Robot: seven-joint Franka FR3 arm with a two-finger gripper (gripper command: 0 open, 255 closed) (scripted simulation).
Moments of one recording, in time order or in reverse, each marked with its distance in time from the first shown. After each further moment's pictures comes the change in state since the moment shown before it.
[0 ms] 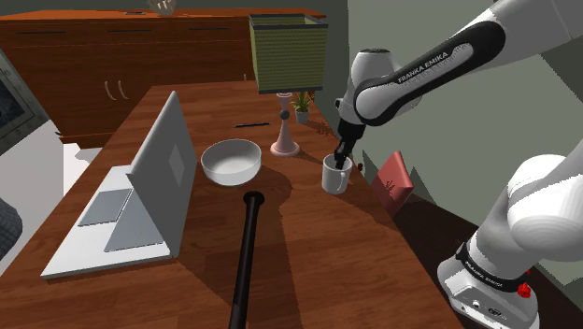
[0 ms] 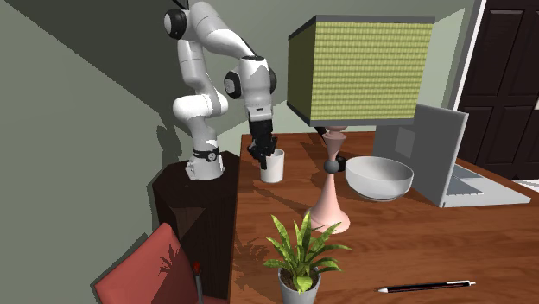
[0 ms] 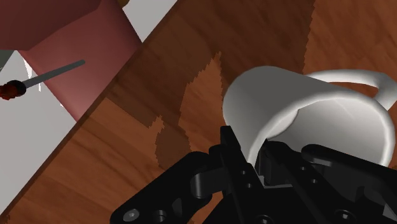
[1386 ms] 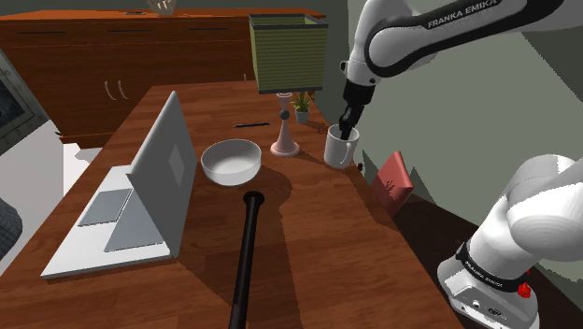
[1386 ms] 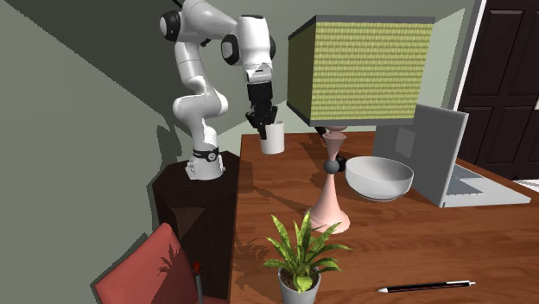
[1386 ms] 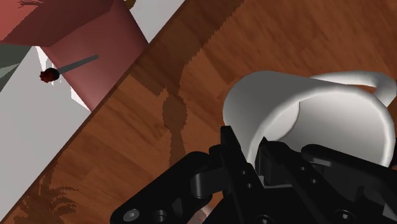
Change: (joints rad) arm -0.010 -0.149 0.006 0.156 -0.027 -0.303 0.032
